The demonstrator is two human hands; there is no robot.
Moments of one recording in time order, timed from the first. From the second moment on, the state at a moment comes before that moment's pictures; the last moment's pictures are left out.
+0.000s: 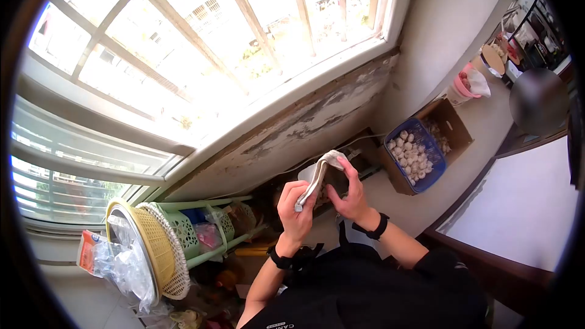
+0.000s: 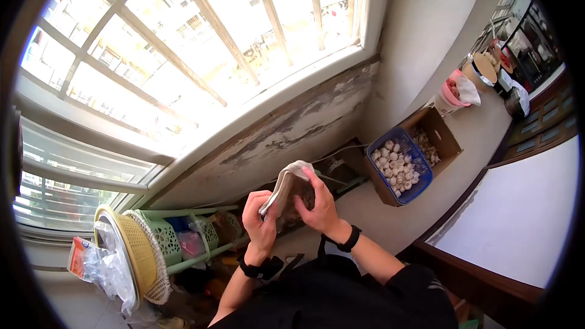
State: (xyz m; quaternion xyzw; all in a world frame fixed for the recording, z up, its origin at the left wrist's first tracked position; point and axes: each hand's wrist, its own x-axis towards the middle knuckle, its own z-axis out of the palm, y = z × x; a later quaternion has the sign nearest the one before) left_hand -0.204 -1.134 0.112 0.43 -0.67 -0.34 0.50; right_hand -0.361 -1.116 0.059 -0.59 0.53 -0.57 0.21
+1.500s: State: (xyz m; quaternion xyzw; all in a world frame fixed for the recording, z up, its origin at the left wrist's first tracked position) left_hand -0.173 -1.272 0.031 0.46 -0.47 -0.63 0.40; right_hand -0.254 -1.361 -0.016 -0.45 0.61 -0.63 0.18
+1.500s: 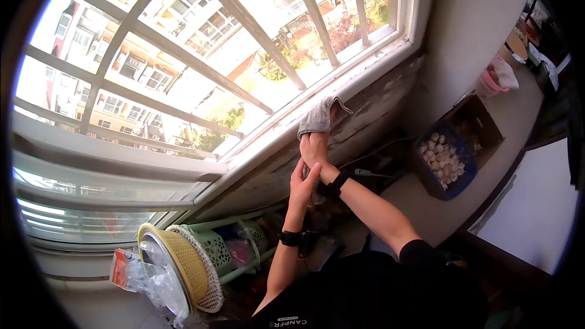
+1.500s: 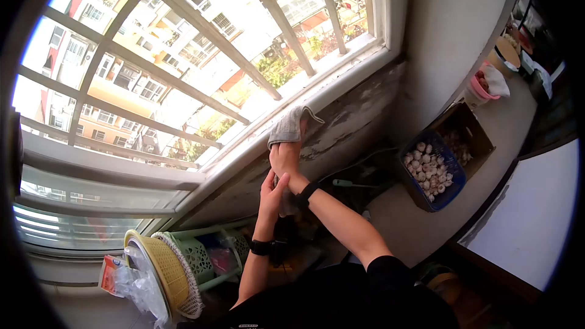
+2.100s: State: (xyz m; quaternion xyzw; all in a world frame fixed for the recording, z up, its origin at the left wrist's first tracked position) left_hand 0.077 -1.172 0.031 0.51 -0.43 -0.58 0.47; right_hand 0.008 -1.268 -0.009 -0.56 0.53 -0.59 0.25
